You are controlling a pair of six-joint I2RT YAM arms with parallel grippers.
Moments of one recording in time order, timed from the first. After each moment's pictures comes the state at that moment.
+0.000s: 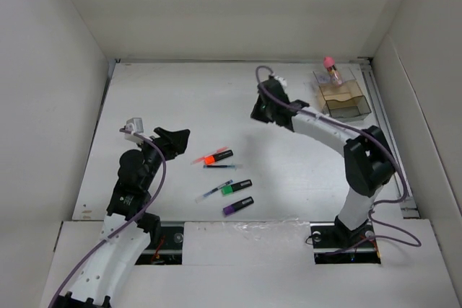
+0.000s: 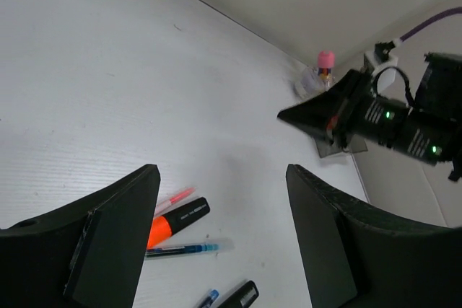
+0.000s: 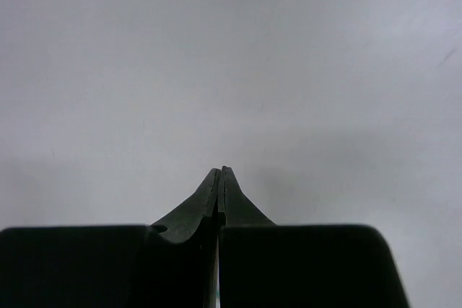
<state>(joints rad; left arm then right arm) -0.26 0.46 0.38 0.01 0.05 -0.73 0.54 1.78 1.36 -0.25 0.19 0.76</state>
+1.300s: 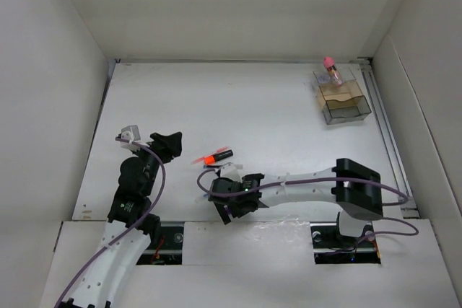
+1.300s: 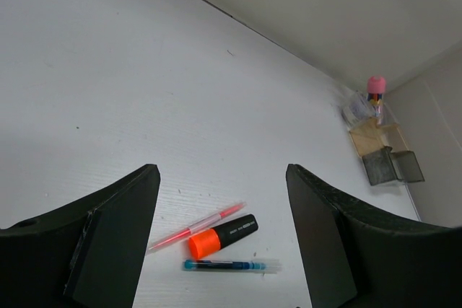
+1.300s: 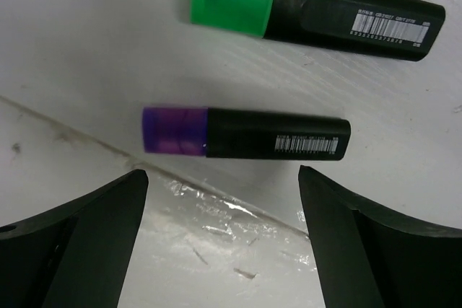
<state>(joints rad) -0.27 0.37 0.30 -0.01 -0.11 -0.64 1.37 1.72 1.15 -0.68 0.27 0.83</state>
